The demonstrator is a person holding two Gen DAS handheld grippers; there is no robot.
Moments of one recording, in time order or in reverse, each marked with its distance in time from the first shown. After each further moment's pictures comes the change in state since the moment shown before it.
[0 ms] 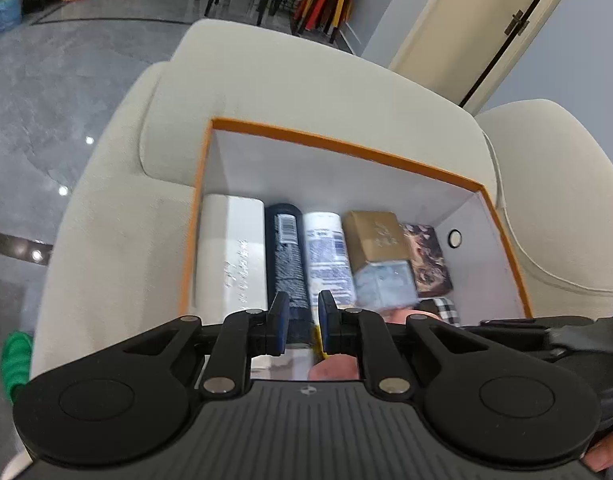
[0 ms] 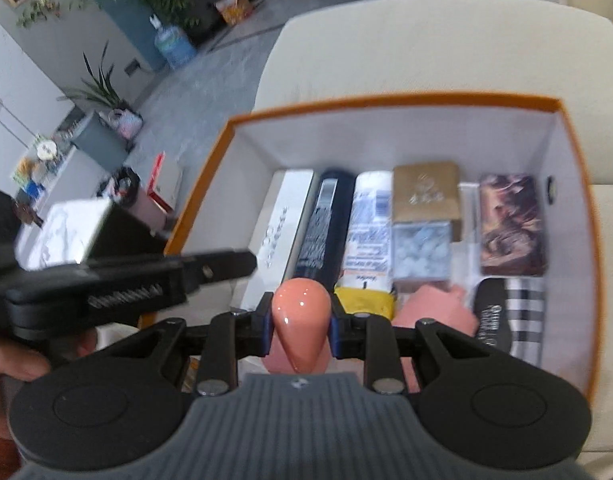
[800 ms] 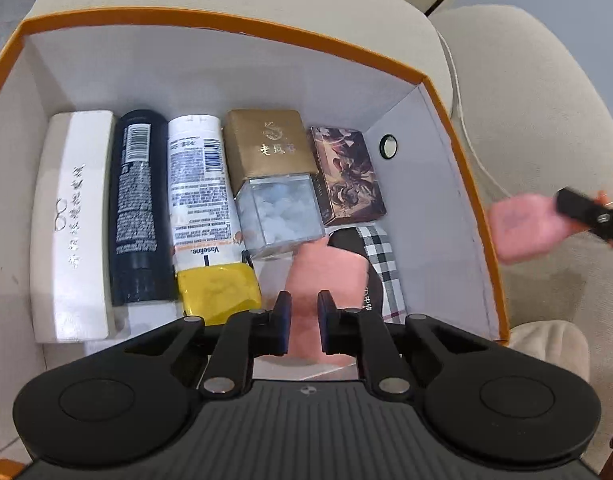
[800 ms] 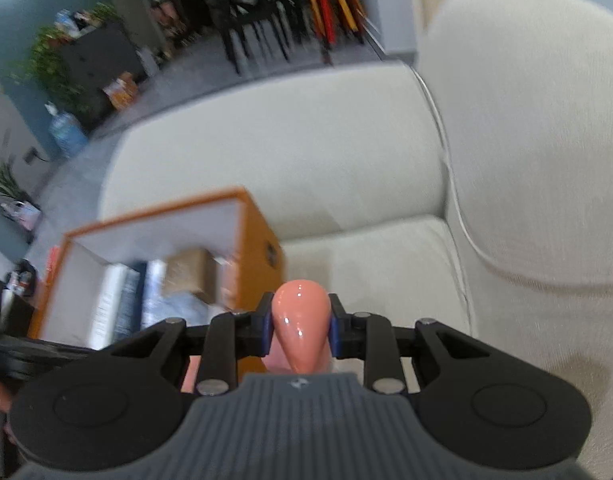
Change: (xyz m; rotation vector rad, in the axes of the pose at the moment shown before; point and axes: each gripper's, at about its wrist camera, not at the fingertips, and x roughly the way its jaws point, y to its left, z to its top) left arm 0.075 -0.063 -0.010 0.034 0.280 -0.156; right arm -0.149 -0.121 -0.016 0.136 -0.291 -0.278
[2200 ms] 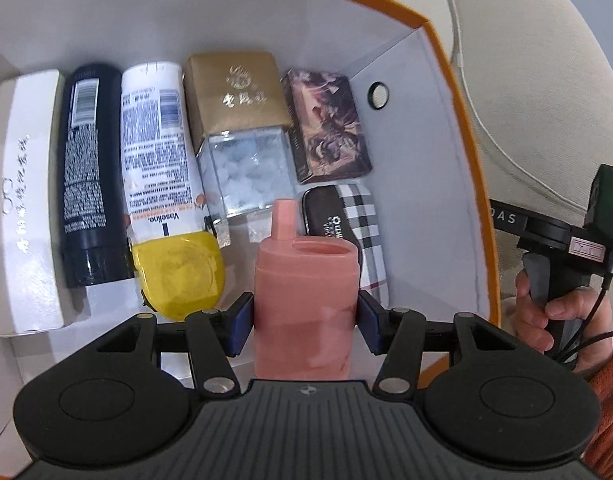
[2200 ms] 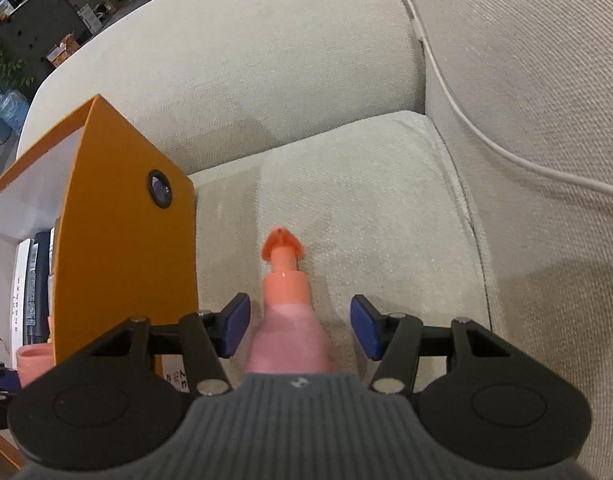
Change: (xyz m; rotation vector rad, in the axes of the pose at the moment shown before) left arm 0.042 0.003 0.012 -0.010 0.216 -0.050; right arm 0.130 -0.058 -0.030 0.140 0.272 -0.114
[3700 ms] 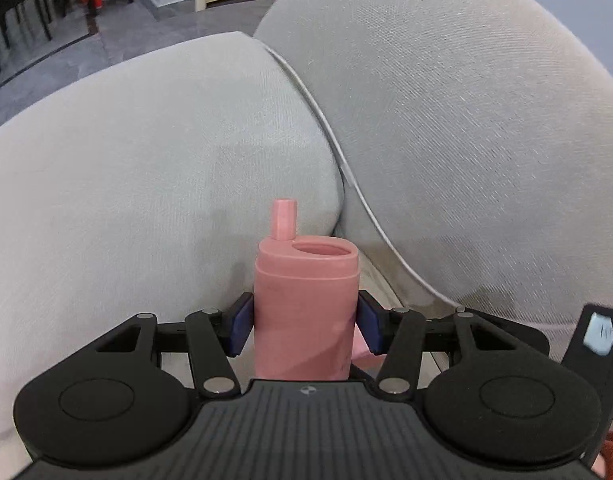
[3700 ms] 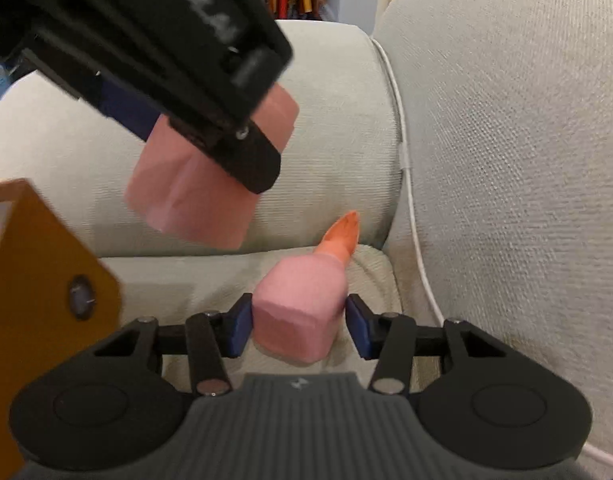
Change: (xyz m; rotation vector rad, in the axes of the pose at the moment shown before) left arm 0.043 -0.188 0.163 0.490 -0.139 0.166; right arm 0.007 0.004 0.050 -0.202 -0.182 -0.171
